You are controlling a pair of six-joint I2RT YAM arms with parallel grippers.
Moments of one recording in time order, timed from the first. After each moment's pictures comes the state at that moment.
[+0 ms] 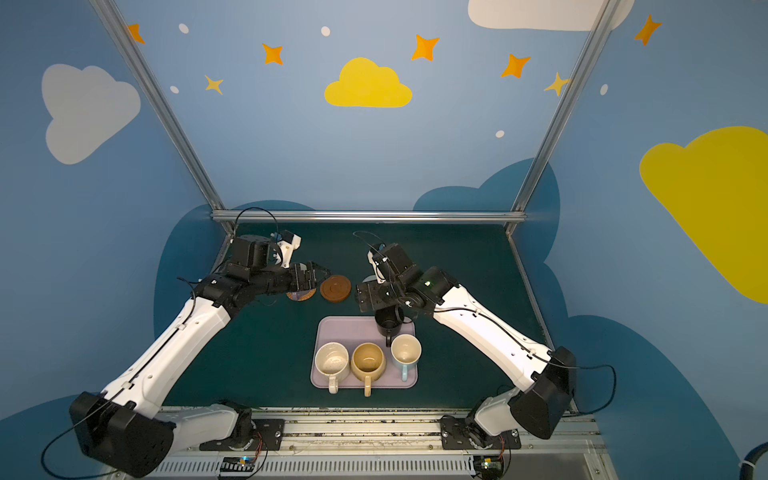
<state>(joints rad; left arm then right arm) -0.32 1.24 1.18 -0.60 0.50 -0.46 0.84 1.42 1.40 -0.86 0.00 0.43</state>
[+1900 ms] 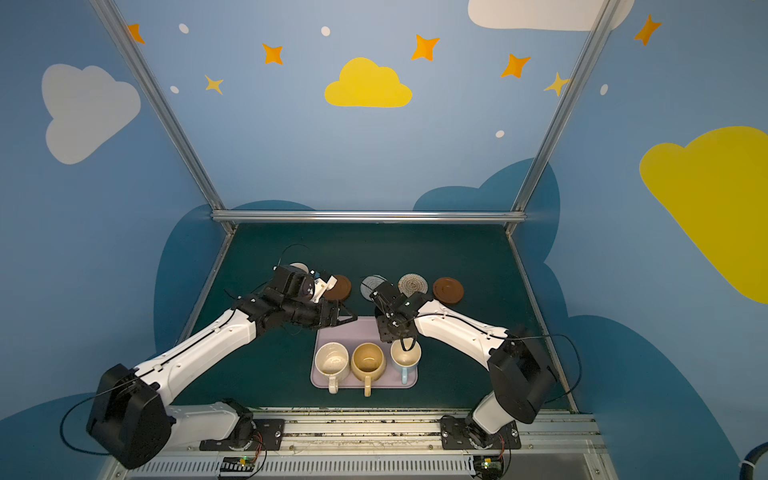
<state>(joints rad) -0.49 1.30 0.92 -0.46 0.68 -0.57 0.84 1.56 1.08 -0.76 0.10 0.56</state>
